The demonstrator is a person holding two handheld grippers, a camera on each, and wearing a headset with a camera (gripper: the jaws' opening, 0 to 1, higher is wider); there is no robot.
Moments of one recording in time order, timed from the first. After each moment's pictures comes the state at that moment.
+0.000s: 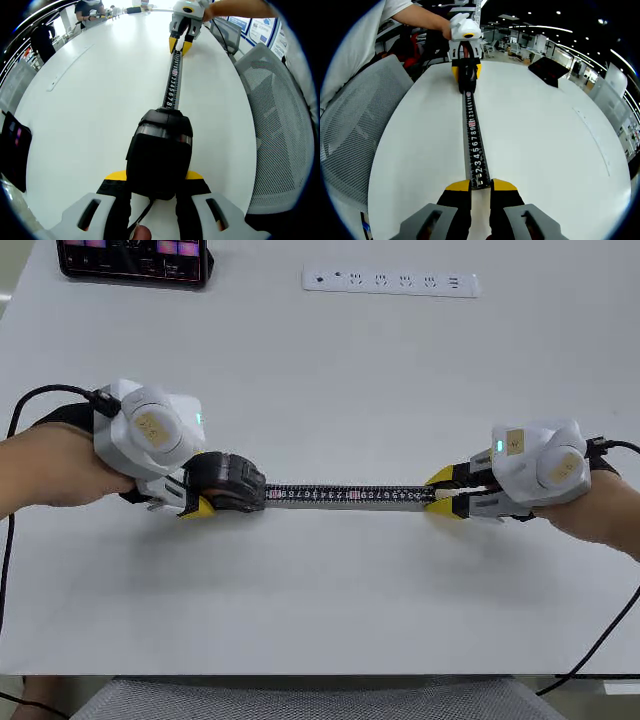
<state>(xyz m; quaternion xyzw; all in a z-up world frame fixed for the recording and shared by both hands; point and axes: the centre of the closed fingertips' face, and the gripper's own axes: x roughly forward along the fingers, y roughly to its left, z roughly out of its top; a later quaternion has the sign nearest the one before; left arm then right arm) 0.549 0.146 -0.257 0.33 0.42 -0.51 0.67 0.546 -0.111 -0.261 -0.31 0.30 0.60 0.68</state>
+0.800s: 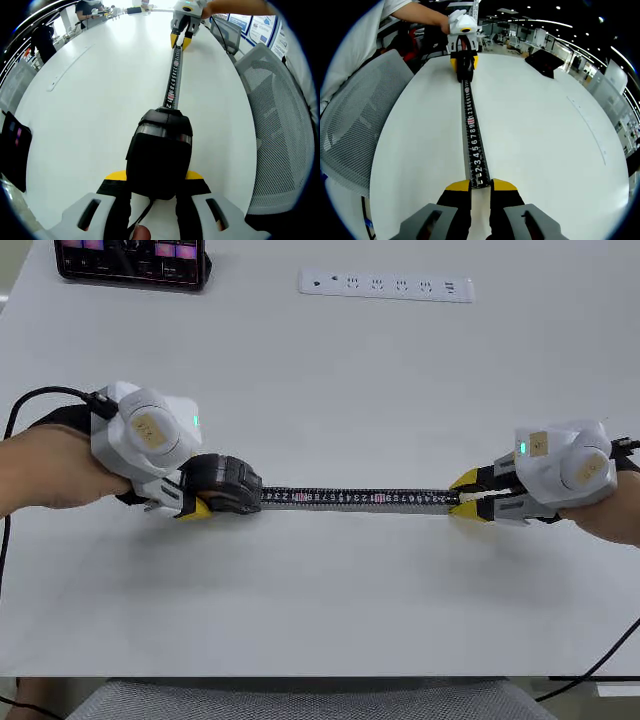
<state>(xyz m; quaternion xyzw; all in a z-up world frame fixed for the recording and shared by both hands) 0.548 0.146 -0.256 0.33 0.42 -0.51 0.67 0.550 -0.146 -0.261 -0.32 0.33 0.58 0.67</state>
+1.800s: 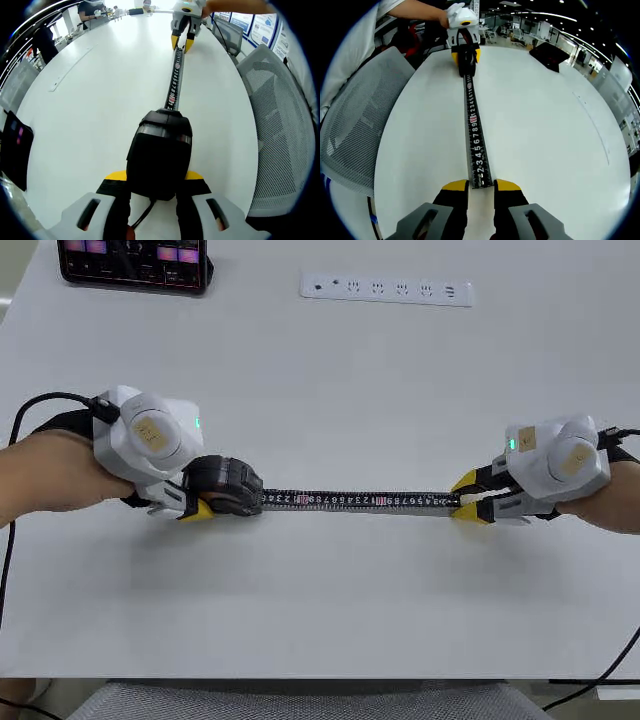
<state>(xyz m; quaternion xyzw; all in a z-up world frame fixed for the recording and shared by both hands) 0.551 0.144 -0.256 0.33 0.41 -0.51 0.68 0.548 -0.145 -0.263 -0.33 0.36 0.58 0.64</state>
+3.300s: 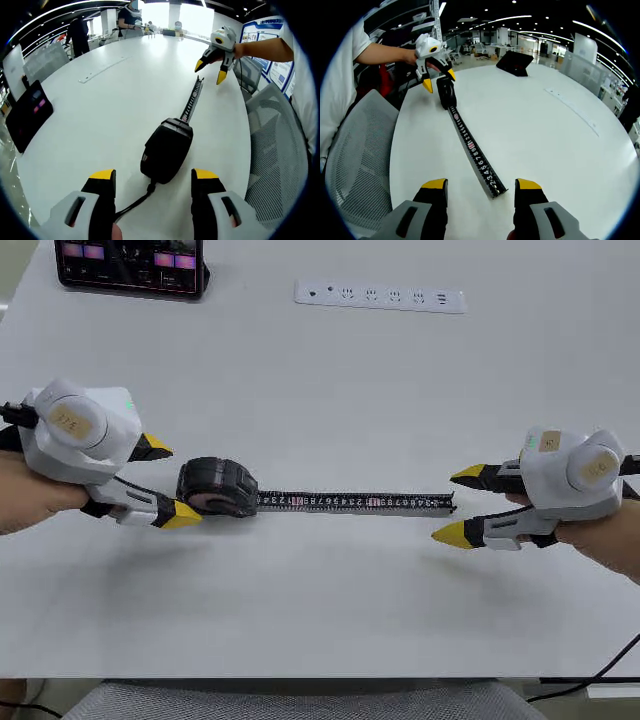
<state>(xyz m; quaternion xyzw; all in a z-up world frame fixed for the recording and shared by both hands) 0.550 0.163 -0.223 0.20 0.38 -0.44 0.79 0.532 -0.130 -0.228 -0.20 0.36 0.51 0.76</state>
